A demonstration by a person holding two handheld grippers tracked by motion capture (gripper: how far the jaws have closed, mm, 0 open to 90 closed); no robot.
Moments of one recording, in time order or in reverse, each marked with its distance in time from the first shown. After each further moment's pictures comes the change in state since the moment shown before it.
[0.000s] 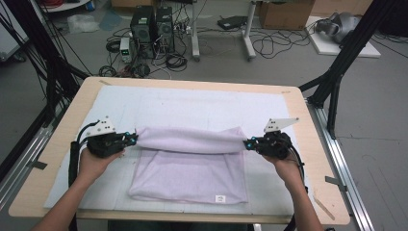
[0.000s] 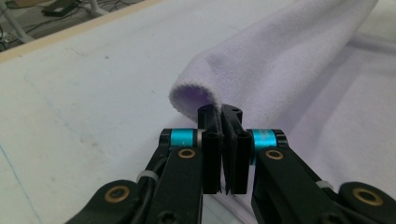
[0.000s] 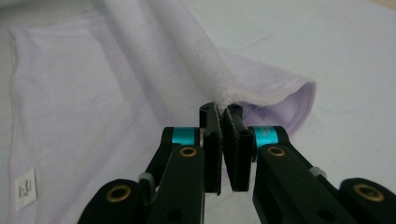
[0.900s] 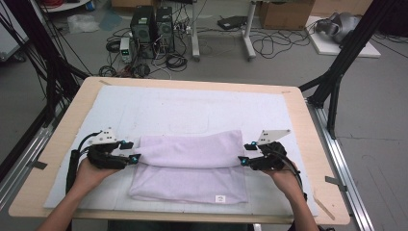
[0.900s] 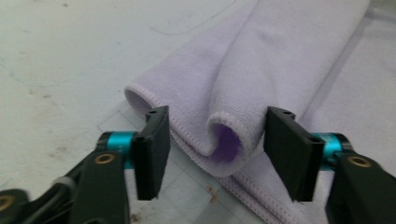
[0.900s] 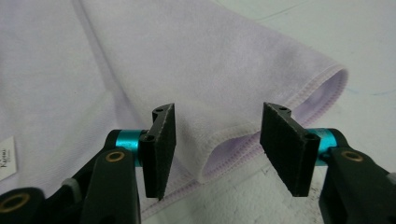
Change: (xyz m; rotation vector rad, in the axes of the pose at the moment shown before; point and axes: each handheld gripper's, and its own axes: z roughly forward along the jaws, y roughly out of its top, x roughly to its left) left arm -0.005 -0.015 0.009 0.115 -0.087 -0.041; right arm 0.014 -0.014 0.019 0.073 -0.029 -0.078
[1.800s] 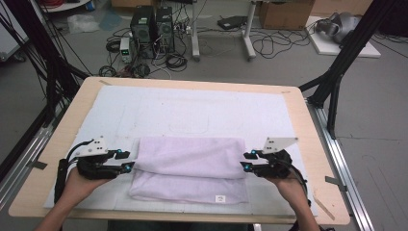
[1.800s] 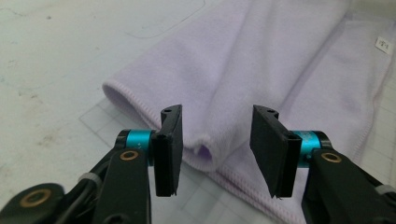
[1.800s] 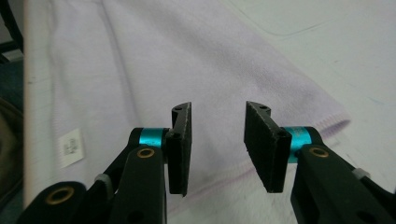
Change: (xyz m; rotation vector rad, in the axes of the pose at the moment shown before) left arm -0.022 -0.004 -0.028 -0.034 -0.027 0.054; right arm 0.021 -0.001 -0.015 -0.042 0.055 -0.033
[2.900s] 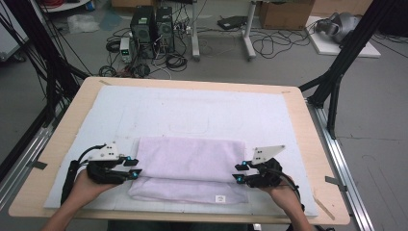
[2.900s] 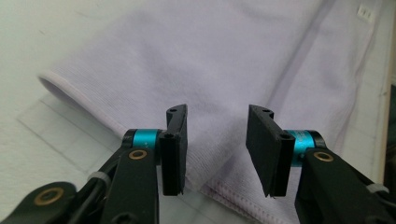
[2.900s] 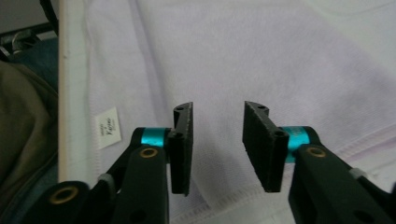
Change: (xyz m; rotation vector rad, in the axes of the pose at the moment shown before) left arm -0.016 -0.009 0.020 0.104 -0.079 0.042; right arm 0.023 -0.015 0.020 0.065 0.100 -0.029
